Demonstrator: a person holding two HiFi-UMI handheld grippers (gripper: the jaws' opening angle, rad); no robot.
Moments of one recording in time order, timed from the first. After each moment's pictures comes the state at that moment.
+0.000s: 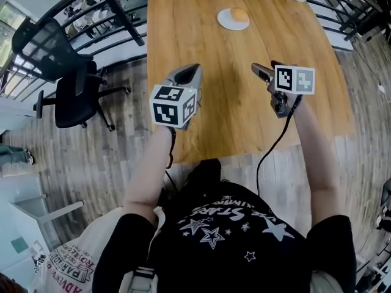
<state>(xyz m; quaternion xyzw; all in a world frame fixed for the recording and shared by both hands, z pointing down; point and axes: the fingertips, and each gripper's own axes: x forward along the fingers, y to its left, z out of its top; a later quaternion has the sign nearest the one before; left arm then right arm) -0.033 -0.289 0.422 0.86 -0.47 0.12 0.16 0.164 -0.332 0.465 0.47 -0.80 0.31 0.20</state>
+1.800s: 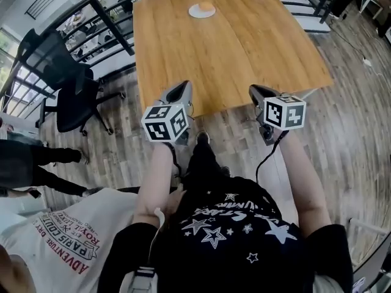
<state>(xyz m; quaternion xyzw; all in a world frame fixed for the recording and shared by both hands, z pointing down) 0.018 -0.073 0.420 0.86 -0.47 0.07 0.19 0.212 -0.049 0.446 0.49 -0.82 0.28 0.12</state>
